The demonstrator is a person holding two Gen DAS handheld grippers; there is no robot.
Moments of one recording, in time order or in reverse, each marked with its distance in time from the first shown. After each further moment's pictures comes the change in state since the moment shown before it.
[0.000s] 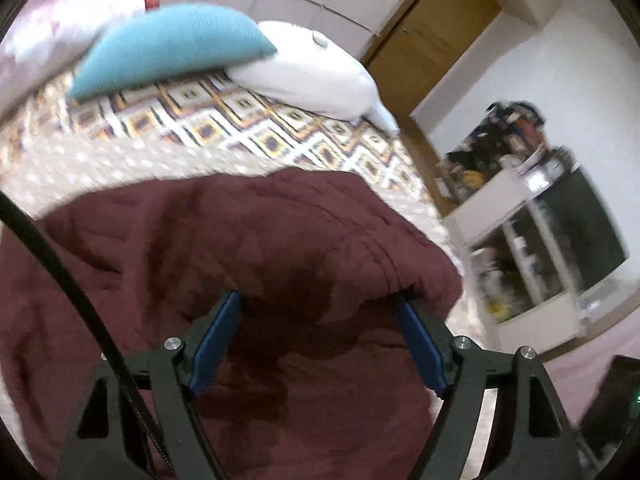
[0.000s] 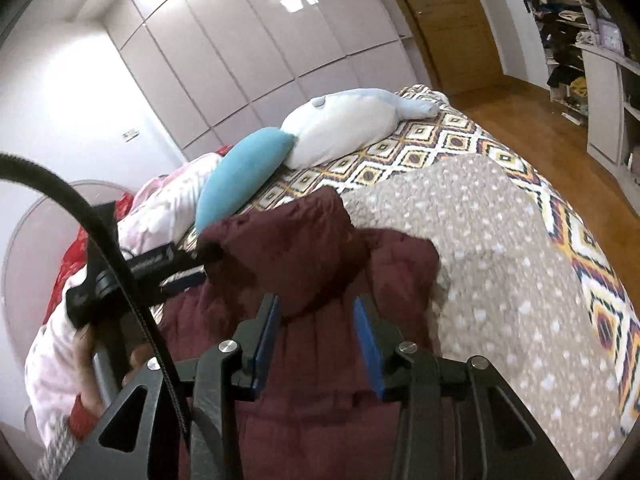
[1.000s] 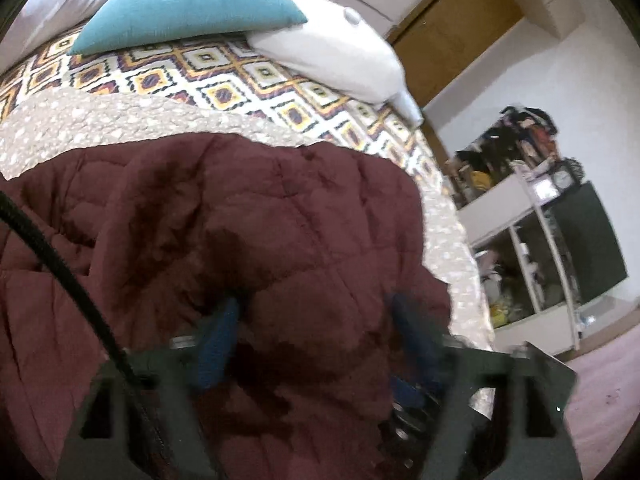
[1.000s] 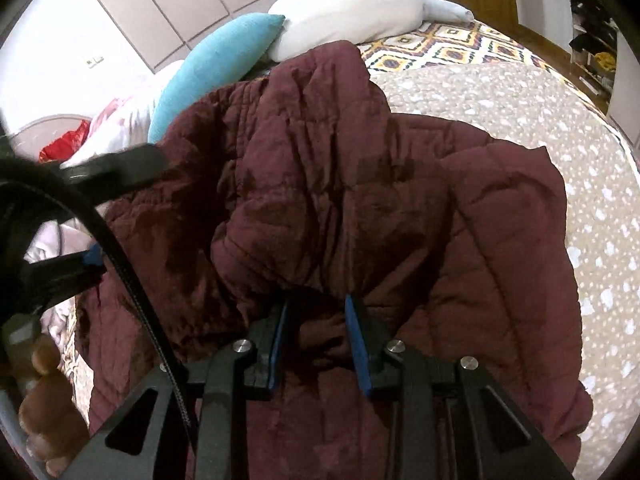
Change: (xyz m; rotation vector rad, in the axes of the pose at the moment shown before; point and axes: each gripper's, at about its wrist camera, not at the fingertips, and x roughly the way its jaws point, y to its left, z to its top) left arm 0.045 0.035 -0.012 -0.055 0.055 0.058; right arm 0.165 0.019 -0.048 -0.033 0.310 -0.055
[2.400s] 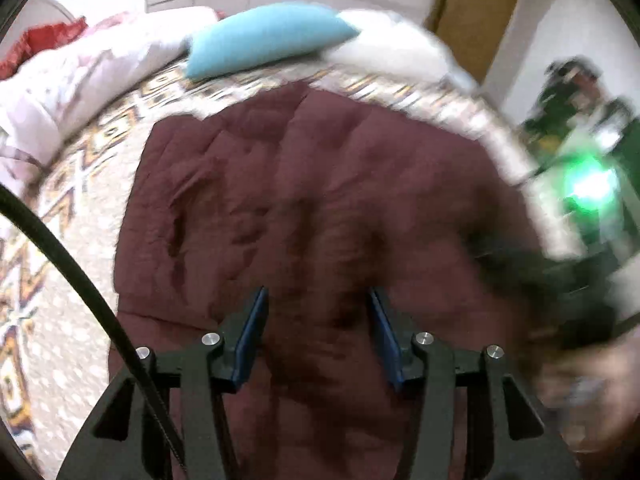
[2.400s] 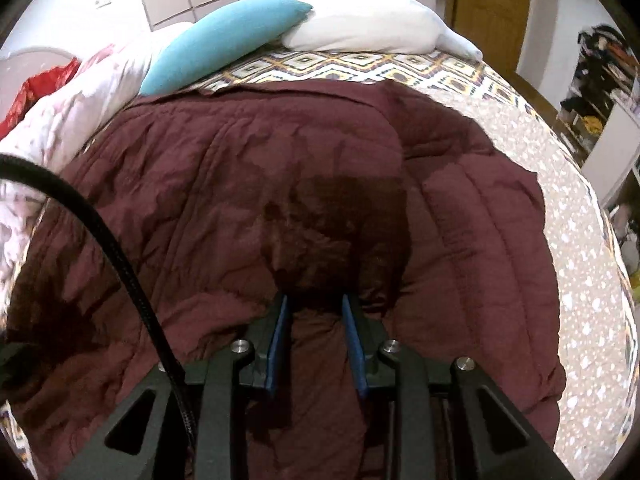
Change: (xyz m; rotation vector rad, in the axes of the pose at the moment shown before) left arm -0.089 0.052 -0.121 0.173 -0.070 0.391; right arm -0.002 0.054 -0.032 -0.169 0.020 -0.232
